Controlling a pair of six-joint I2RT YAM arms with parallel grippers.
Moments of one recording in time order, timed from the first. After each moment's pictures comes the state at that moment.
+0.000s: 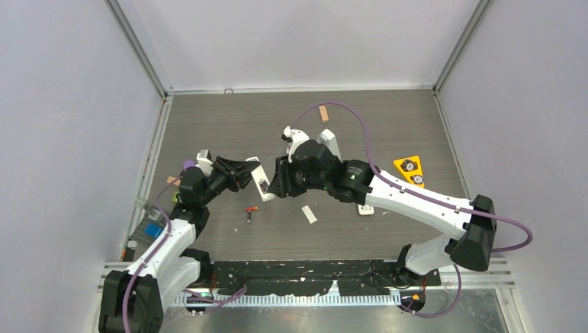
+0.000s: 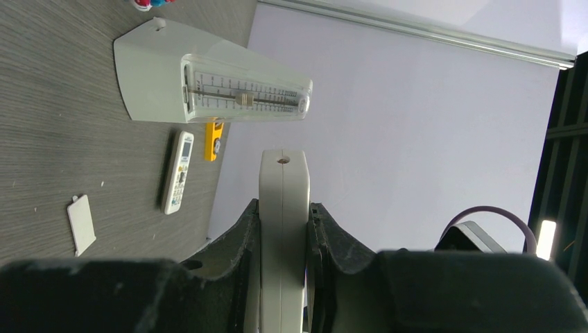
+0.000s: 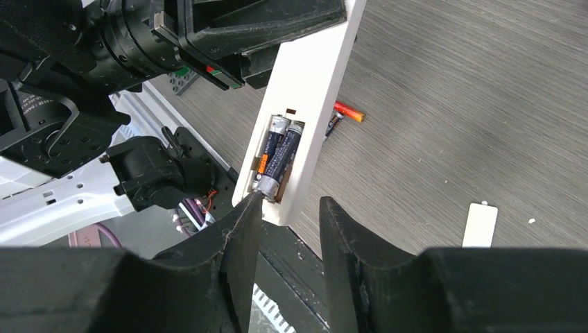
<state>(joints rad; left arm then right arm) -0.18 0.91 0.33 0.43 0.52 -1.62 1.05 1.41 1.29 -0.45 0.01 0.63</state>
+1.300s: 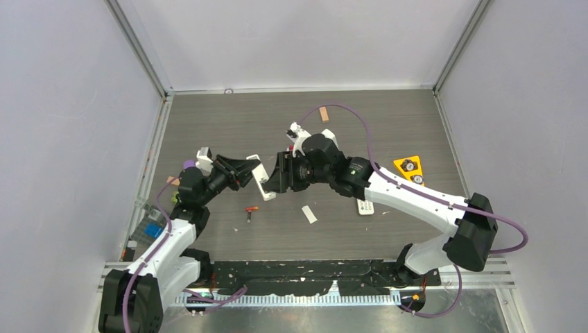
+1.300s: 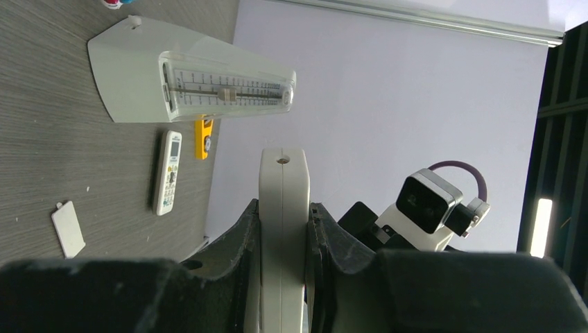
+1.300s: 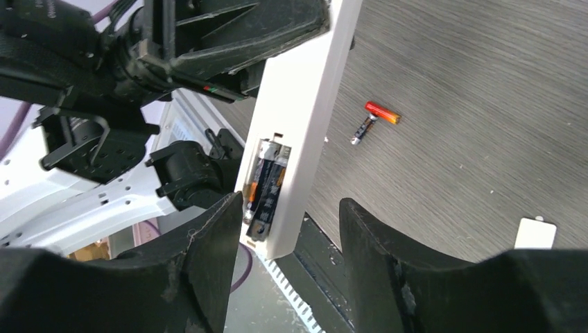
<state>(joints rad) -0.18 0.91 0.33 0.49 0.53 -1.62 0.96 1.43 1.21 -0.31 -0.20 0.72</state>
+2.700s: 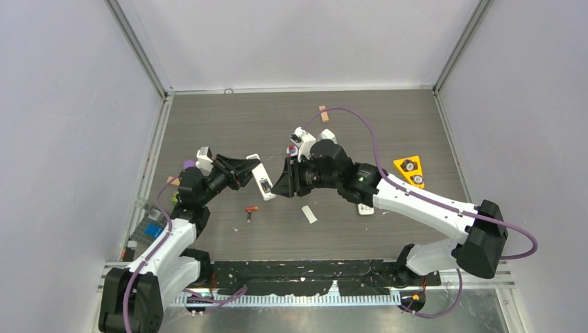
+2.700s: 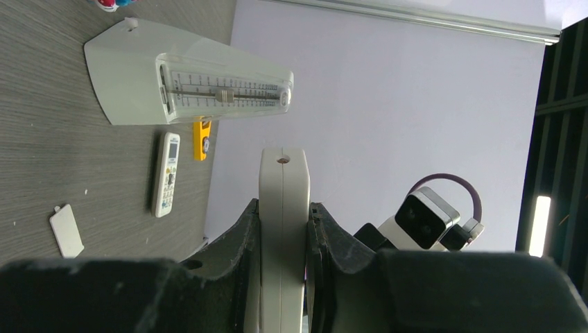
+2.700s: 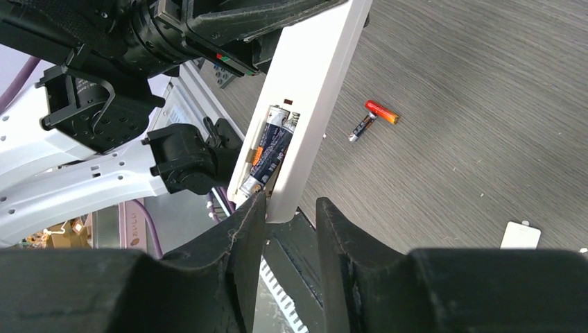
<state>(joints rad) -0.18 0.92 0.32 0.52 0.53 -1.62 0.95 1.34 1.11 -0.24 -0.22 0.66</state>
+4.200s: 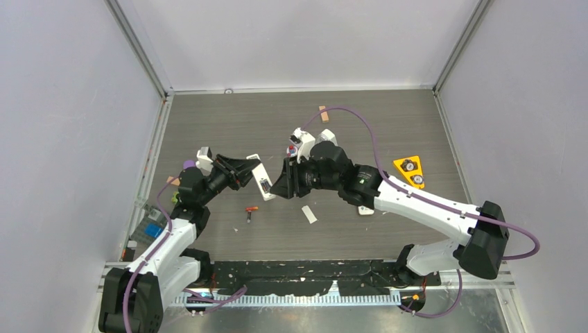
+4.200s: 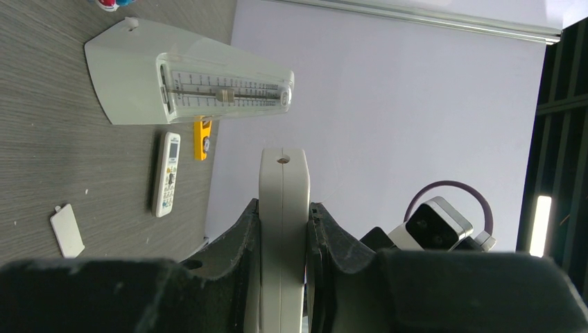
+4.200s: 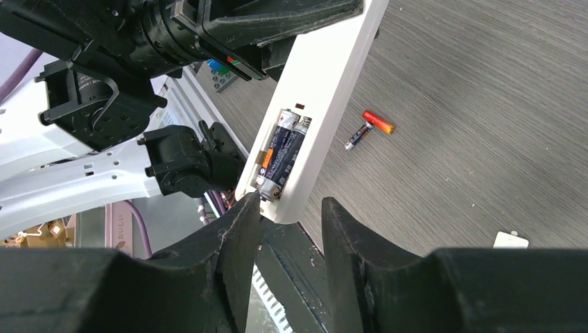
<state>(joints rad) -0.18 0.92 0.32 0.52 0.53 -1.62 0.98 1.32 1.11 -0.22 -0.19 0.62</state>
